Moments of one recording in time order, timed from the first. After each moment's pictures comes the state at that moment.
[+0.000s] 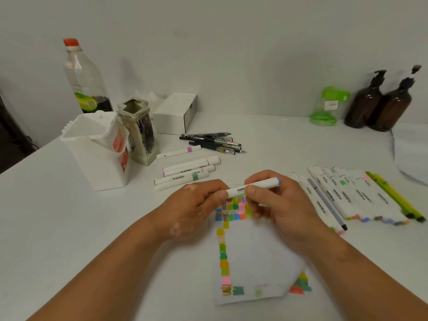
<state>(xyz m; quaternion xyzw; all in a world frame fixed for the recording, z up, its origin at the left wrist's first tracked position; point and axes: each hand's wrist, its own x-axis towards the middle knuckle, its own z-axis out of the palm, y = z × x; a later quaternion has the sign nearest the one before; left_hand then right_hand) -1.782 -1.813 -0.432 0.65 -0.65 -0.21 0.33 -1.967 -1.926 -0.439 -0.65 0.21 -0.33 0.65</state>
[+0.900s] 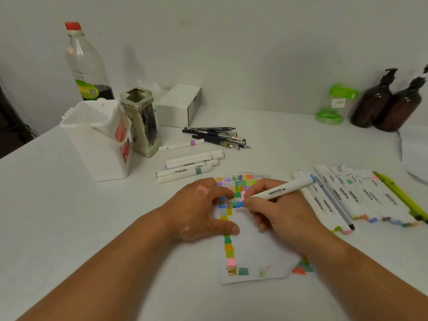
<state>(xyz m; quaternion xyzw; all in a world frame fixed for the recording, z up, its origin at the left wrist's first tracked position) -1.780 -1.820 -0.451 0.71 -0.67 -0.11 0.18 -1.966 -1.919 -0.445 -0.75 0.33 -0.25 0.52</state>
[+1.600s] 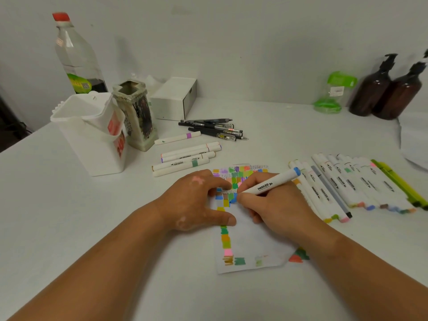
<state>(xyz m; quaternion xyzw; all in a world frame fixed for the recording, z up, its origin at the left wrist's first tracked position) -1.780 -1.822 -0.451 0.71 -0.66 -0.12 0.18 -1.964 -1.919 -0.451 -0.80 0.35 -0.22 0.44</state>
